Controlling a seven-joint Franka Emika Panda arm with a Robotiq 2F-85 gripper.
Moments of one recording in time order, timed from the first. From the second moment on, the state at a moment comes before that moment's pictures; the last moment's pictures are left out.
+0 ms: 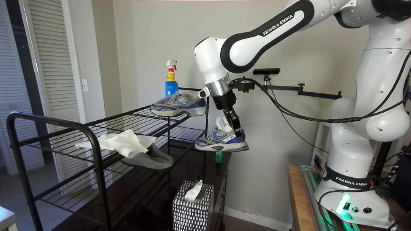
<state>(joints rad) 0.14 -0.11 0.09 -2.26 -0.13 1.74 -0.18</state>
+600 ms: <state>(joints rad) 0.13 -0.10 0.10 -2.26 -0.14 1.76 -0.18</state>
